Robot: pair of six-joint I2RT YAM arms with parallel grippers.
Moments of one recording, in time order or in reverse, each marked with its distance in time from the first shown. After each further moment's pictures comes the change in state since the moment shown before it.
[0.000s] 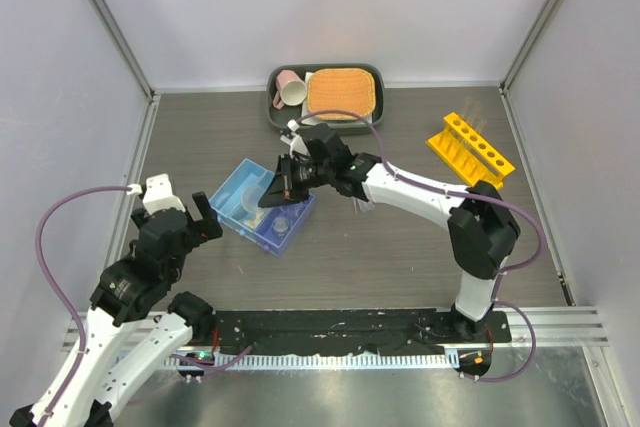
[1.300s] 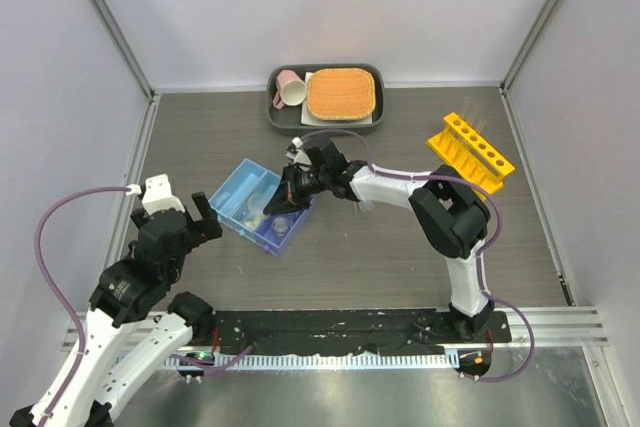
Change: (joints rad) left arm 0.000 -0.007 0.000 0.005 0.003 0.000; right arm -0.065 0.219 -0.063 0.212 -0.169 0.193
